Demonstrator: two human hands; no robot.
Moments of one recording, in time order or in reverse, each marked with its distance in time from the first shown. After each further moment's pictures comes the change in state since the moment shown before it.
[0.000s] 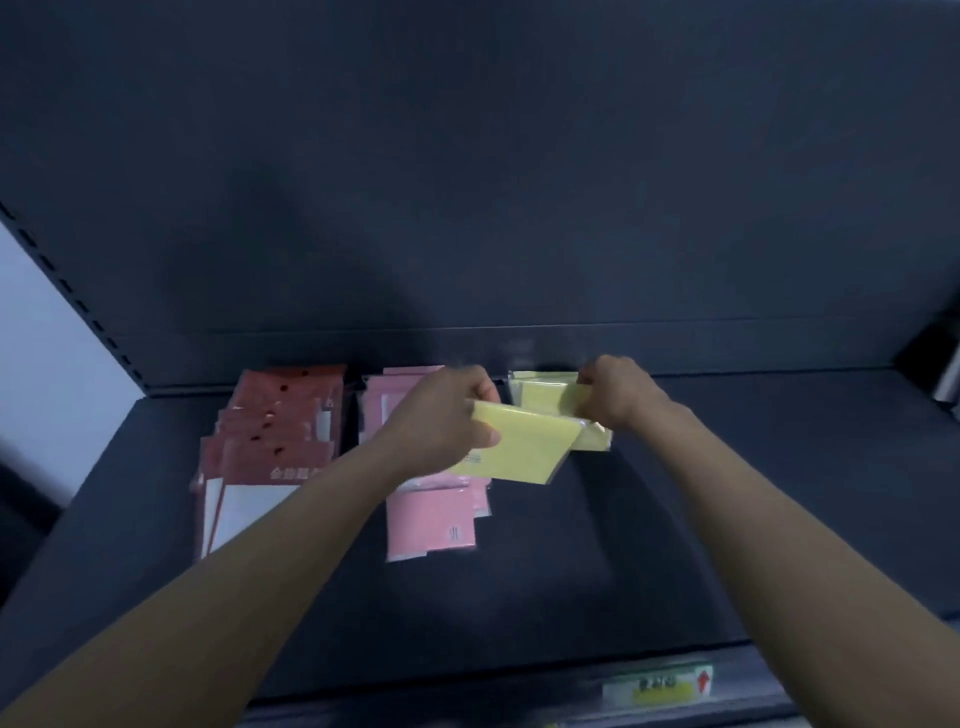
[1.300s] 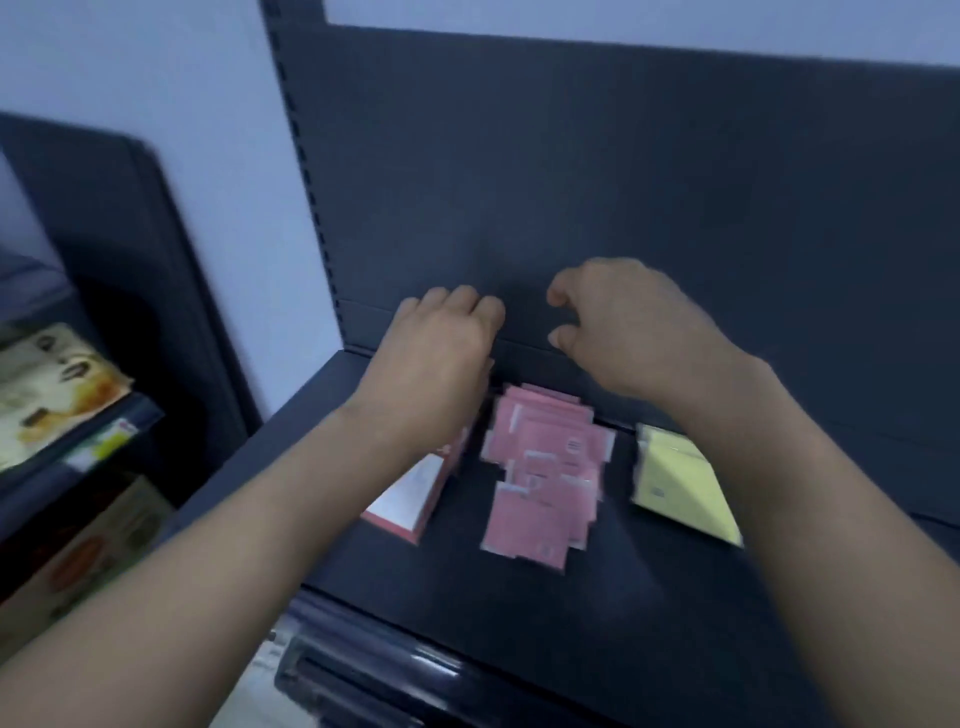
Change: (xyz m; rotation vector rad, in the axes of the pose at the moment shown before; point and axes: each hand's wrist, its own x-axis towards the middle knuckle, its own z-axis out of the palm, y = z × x) left_hand -0.081 0.018 -0.075 0.931 0.656 0.064; right_hand -0.090 -0.149 -0.094 -0.233 0.286 -0.832
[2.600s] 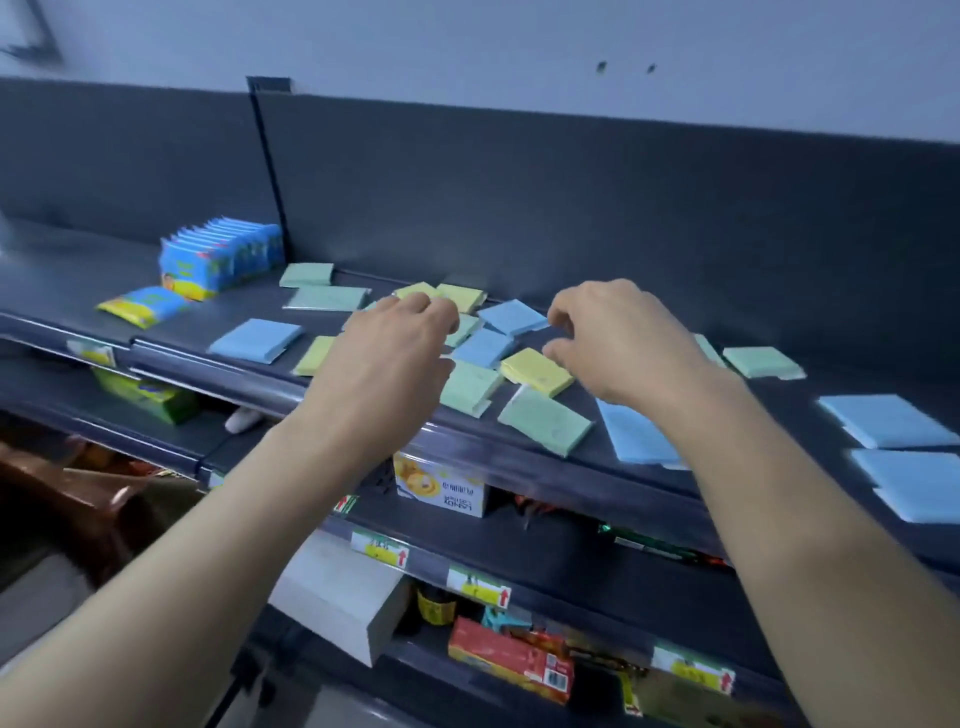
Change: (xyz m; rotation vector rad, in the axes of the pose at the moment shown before) left_hand -0.549 -0.367 -0.338 0.782 0.021 -1.515; right_hand 0.007 -0.816 -0.022 0.390 0.010 -1.390
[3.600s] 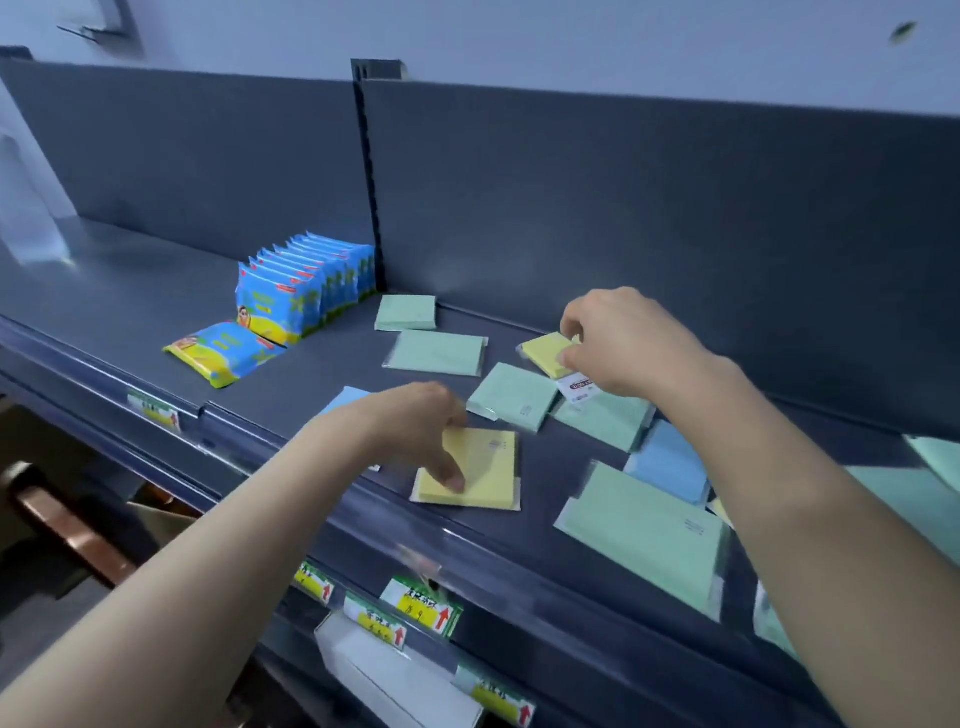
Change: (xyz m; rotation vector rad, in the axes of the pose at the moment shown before) left_hand 0.108 -0.215 0.092 -0.139 -0.833 -0.194; right_hand 0.228 -0.105 0.092 0.064 -0.171 -0.081
